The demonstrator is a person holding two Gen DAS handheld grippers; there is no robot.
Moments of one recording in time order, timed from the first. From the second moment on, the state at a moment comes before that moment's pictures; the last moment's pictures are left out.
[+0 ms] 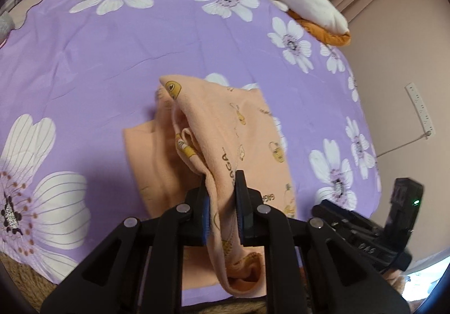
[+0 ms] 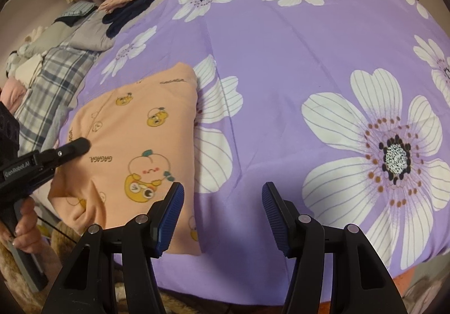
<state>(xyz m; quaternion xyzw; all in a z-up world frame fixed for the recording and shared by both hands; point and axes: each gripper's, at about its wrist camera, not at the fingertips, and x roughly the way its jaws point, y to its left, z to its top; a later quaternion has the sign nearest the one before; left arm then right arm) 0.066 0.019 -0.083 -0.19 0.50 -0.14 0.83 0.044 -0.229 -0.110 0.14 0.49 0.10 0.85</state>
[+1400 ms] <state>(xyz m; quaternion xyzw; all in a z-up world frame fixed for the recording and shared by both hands) 0.018 0.053 -0.122 -0.20 0.54 -0.09 0.81 0.050 -0.207 -0.109 0.11 0.51 0.12 0.85</state>
